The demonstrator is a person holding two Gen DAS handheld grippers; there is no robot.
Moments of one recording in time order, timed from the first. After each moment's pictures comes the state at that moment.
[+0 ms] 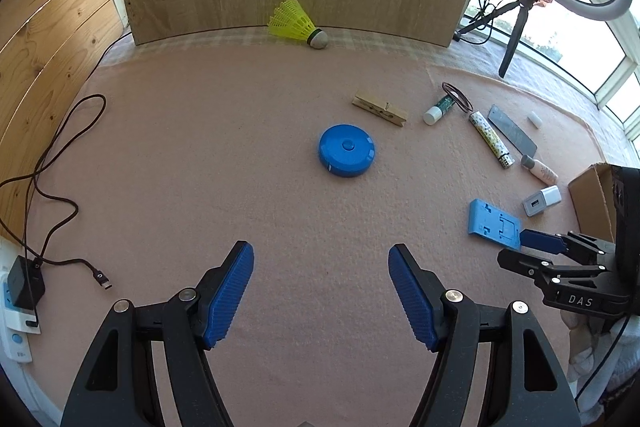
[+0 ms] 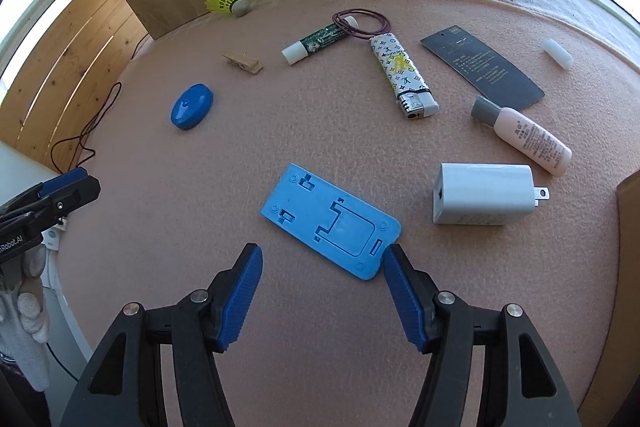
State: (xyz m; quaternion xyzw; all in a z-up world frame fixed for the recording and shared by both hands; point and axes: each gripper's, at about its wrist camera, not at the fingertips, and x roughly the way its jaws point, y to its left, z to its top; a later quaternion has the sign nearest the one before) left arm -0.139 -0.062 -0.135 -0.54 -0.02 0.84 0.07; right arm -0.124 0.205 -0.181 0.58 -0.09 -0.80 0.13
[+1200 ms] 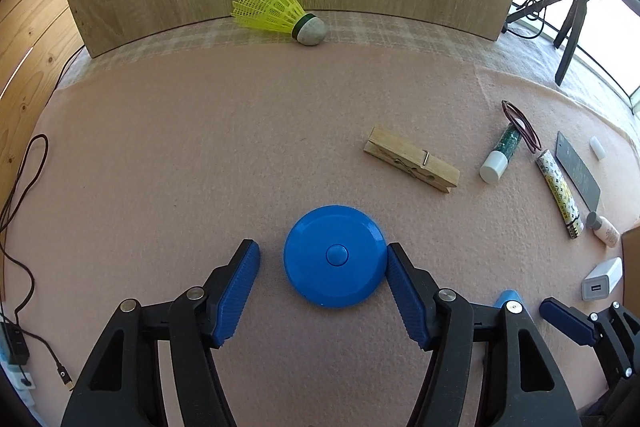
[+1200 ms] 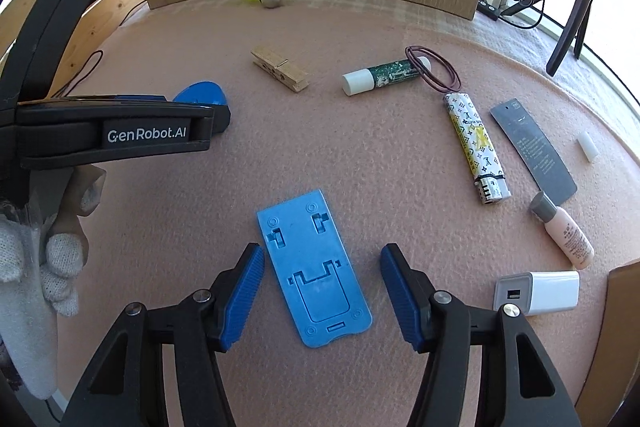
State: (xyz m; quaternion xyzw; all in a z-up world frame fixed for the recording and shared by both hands) left arm -0.257 -0.024 -0.194 -0.56 0.01 0.83 0.04; right arm -0.163 0.137 -0.185 0.56 0.03 -0.82 0.08
